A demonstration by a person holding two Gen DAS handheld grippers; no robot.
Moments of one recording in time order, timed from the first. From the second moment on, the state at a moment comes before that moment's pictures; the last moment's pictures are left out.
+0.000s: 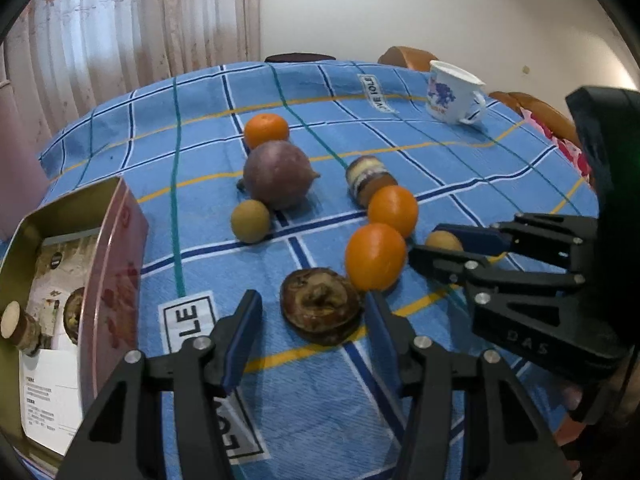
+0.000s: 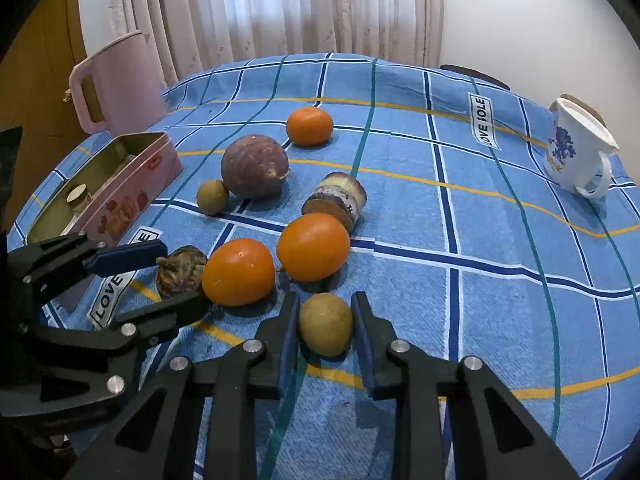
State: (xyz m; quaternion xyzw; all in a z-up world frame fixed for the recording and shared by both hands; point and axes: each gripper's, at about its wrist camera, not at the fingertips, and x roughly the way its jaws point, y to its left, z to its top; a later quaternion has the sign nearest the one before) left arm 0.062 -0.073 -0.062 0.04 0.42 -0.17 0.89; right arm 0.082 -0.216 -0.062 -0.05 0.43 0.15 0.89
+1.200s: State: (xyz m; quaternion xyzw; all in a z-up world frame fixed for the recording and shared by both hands) left arm 0.026 -0.046 -0.037 -0.01 0.28 -0.14 0.95; right arm 0.039 -0.223 -0.024 -0.04 0.29 0.19 0.94
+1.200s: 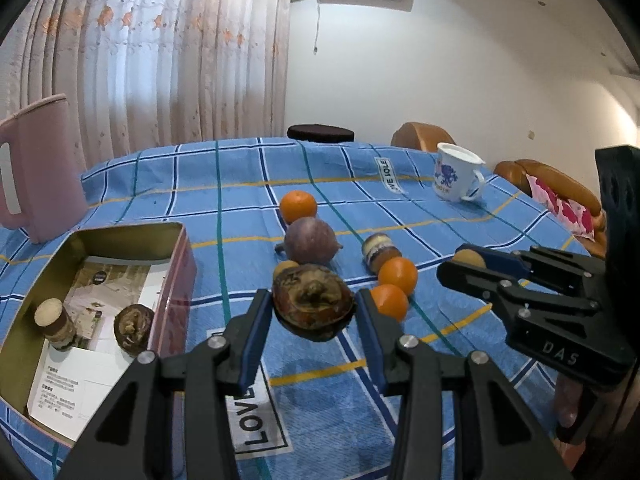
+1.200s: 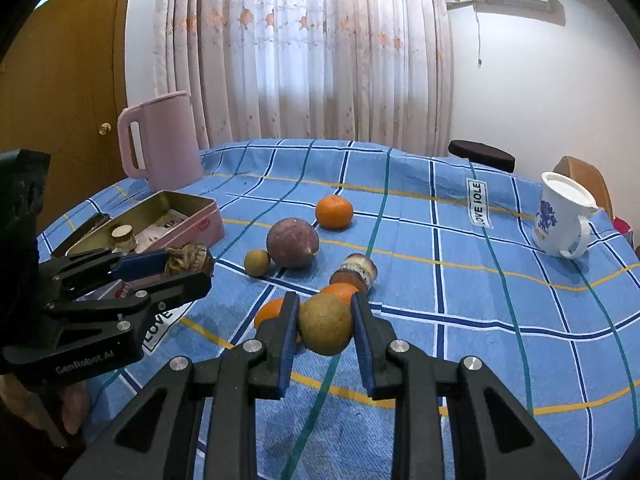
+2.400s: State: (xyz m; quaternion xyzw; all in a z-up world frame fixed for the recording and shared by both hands) left arm -0.009 -0.055 -0.025 0.02 0.19 -0.12 0.97; right arm 0.014 -0.229 -0.010 -0.04 0.21 0.20 0.96
